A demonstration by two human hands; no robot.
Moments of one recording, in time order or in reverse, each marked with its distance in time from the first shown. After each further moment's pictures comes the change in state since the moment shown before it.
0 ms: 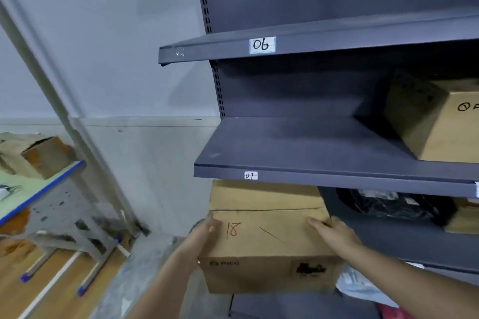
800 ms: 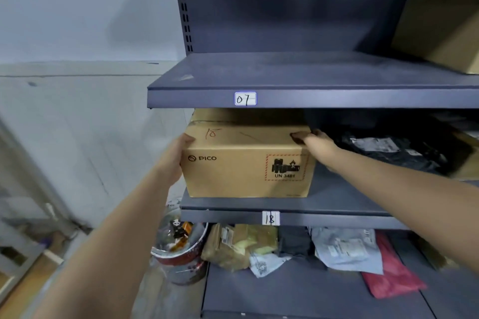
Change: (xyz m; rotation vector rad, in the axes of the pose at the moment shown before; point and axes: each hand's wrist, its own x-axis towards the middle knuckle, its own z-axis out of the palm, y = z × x) left_hand 0.213 0.021 0.015 -0.263 -0.157 0.357; right_hand 0.145 -0.043 0.050 0.324 0.287 -0.105
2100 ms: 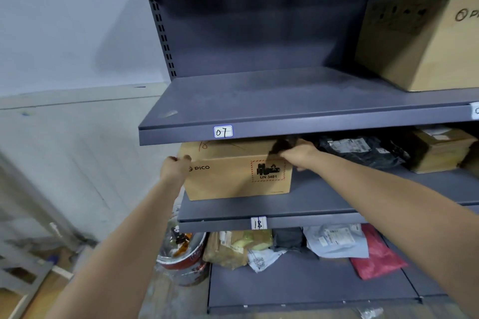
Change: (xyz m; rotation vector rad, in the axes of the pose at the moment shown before) left_hand -0.026 0.030 0.034 0.587 0.275 -0.008; right_hand -0.027 -0.030 -0.036 -0.365 -0.148 -0.002
